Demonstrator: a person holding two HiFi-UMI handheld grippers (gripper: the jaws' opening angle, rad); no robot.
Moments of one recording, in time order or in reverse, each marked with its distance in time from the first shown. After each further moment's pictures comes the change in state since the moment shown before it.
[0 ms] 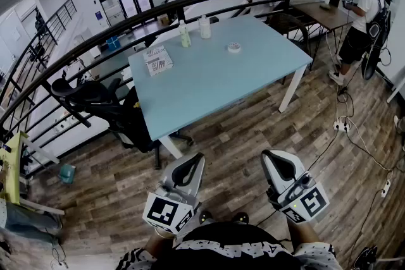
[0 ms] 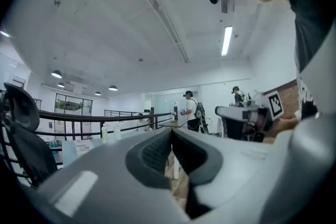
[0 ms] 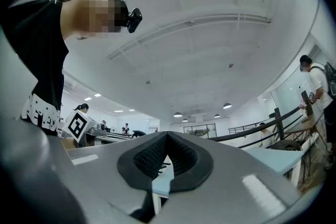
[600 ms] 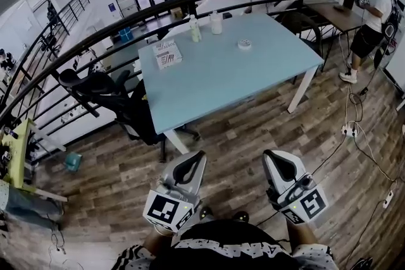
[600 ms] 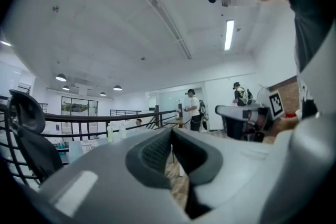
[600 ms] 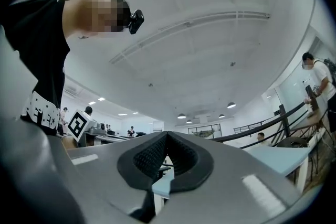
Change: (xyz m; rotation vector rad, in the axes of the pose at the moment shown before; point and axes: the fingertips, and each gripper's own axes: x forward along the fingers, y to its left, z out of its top) left arm 0.013 -0.008 -0.002 0.029 0.021 0.059; right arm 0.000 -0.020 -0.005 0.023 -0.026 0.051
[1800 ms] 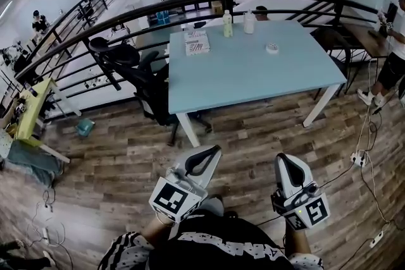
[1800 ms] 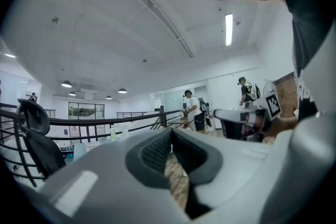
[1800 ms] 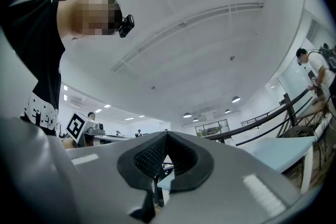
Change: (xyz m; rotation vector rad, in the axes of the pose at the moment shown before) left arm 0.006 -0.072 0.005 0.035 0.004 0.077; right arm -0.060 -0.034 0.003 0.068 -0.013 0.079
